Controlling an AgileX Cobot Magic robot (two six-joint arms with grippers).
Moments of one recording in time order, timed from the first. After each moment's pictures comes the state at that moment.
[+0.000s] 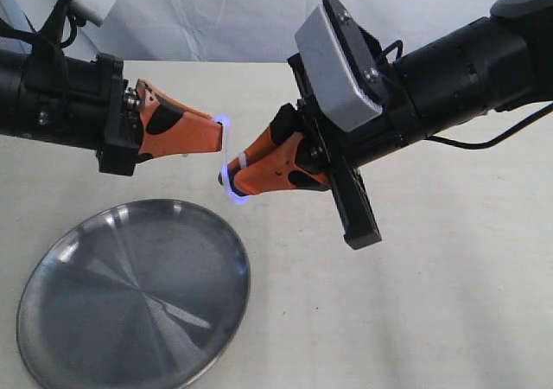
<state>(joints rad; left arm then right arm) -0.25 1.39 -0.83 -1.37 1.03 1.52 0.33 1.55 -1.00 1.27 1.11 -2.10</state>
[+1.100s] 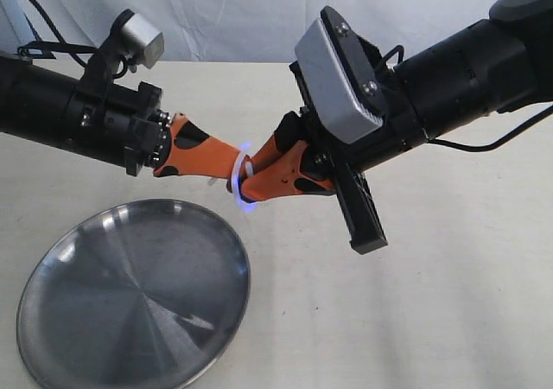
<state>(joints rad) -0.25 1.64 -0.89 -1.40 1.24 1.32 0.33 1.55 -1.00 1.22 1.10 -2.10</state>
